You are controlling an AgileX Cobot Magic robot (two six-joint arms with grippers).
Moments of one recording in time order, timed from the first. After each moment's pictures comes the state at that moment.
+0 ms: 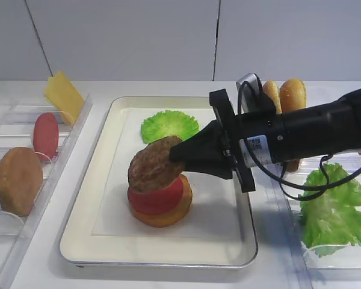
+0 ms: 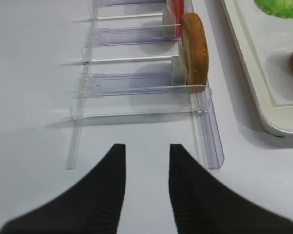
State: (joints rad) left arm -0.01 -0.02 -0.48 0.03 1.18 0.01; right arm 0.25 1.80 -0.79 1.71 1.13 -0.99
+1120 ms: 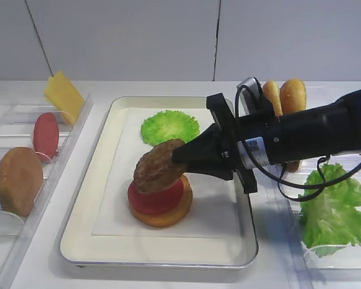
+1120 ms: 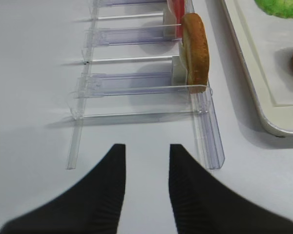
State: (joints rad) left arm -0.01 -0.02 -0.48 0.03 1.18 0.01; right arm 0.26 1.81 -0.79 1.71 1.07 -0.97
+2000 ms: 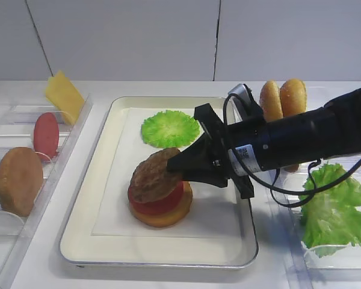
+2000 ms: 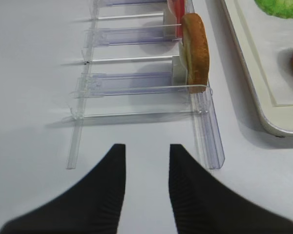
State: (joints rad) left arm -0.01 -0.02 -0.48 0.03 1.18 0.01; right arm 0.31 1.81 -0.79 1.72 0.98 -0.97
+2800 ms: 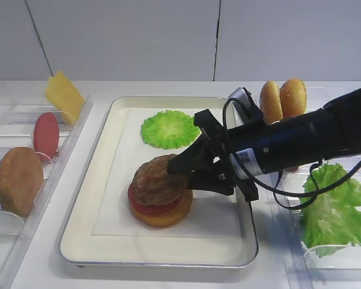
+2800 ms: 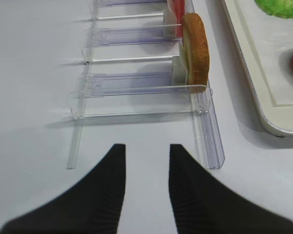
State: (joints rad) left arm -0.01 -0.02 -0.48 0.03 1.18 0.01; right arm 0.31 1.81 -0.79 1.68 0.94 -0.95
